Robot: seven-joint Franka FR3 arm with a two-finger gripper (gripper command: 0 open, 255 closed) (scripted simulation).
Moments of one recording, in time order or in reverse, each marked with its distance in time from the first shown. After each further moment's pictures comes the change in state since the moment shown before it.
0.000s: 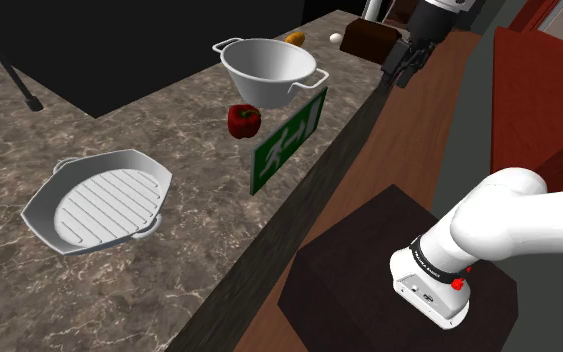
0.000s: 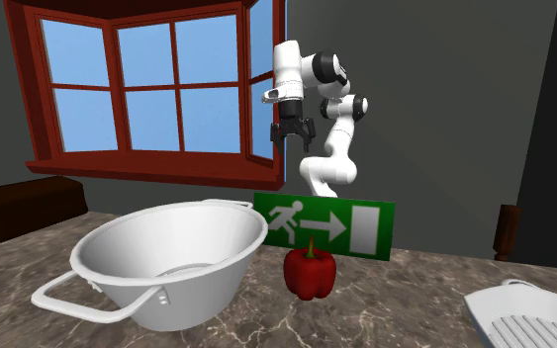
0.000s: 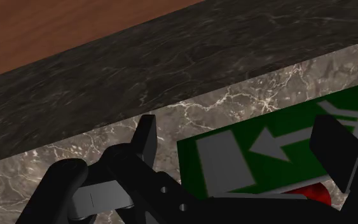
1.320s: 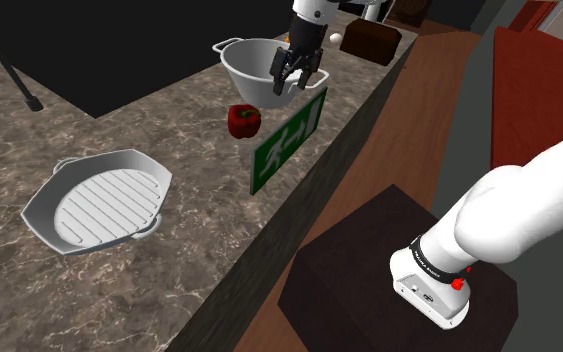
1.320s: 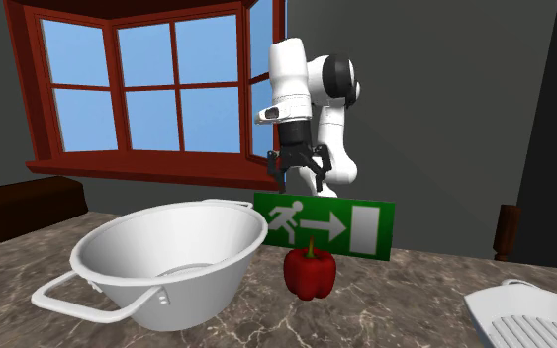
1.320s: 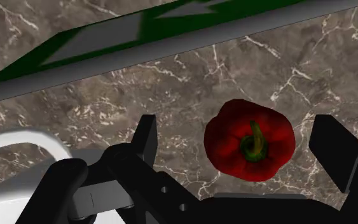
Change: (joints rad) arm 0.095 0.614 0.156 0.316 0.081 0.316 0.098
